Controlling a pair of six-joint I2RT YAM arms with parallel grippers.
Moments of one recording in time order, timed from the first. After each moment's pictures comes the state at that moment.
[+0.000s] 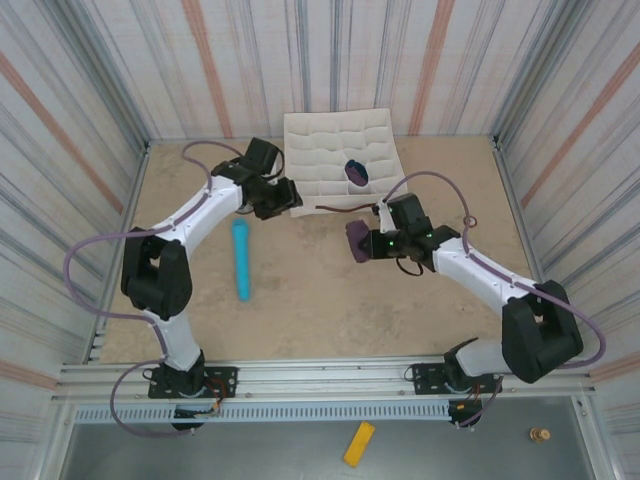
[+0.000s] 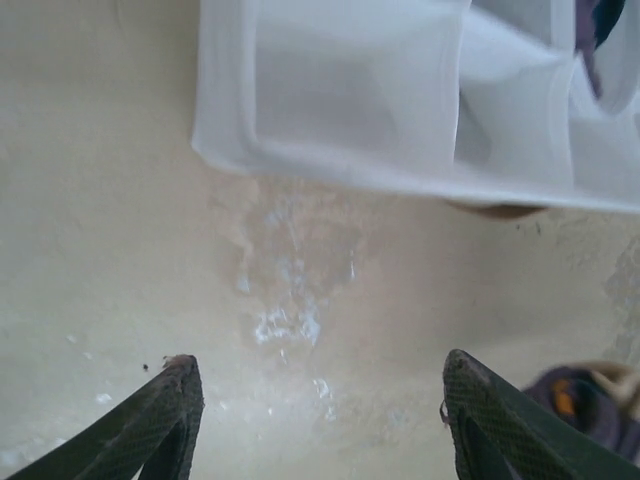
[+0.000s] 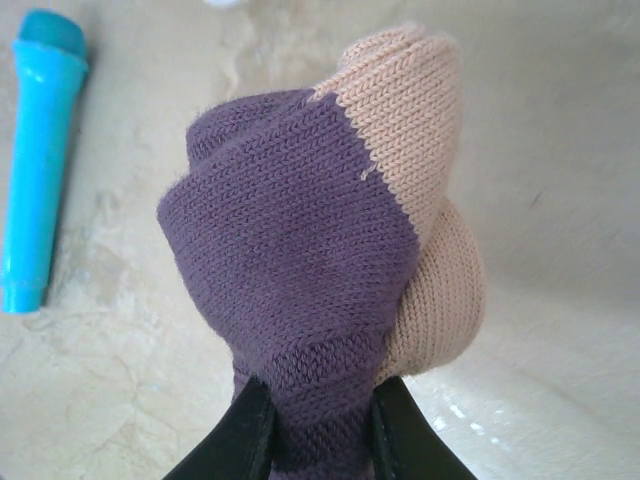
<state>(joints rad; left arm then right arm) -0.42 1.83 1.58 -0.79 0.23 -0.65 0.48 1.35 0.87 -0.39 -0.25 0.38</state>
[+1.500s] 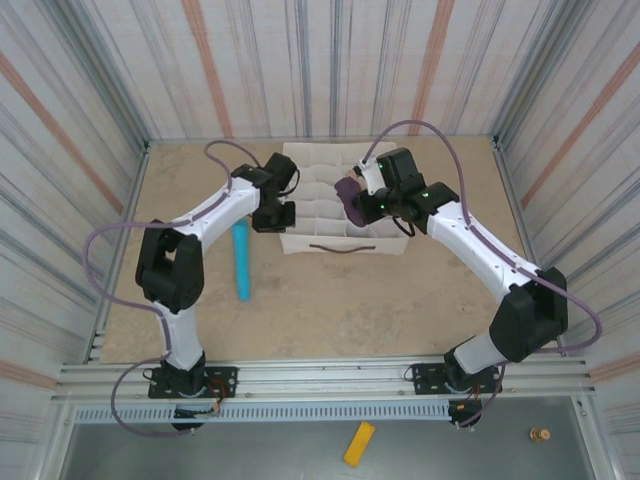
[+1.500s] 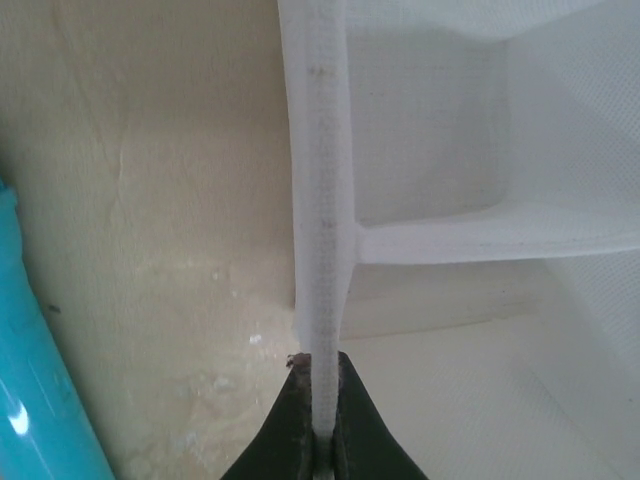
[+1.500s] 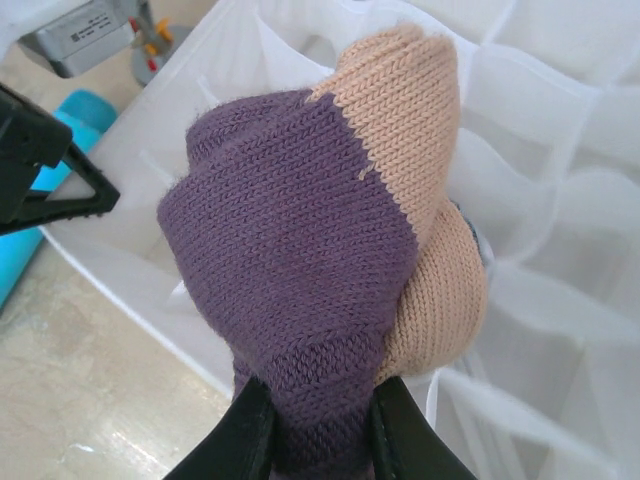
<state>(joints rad) -0.50 1.88 1.56 -1.00 0.01 -0.47 0.52 1.50 1.31 -0.61 -0.13 0.02</state>
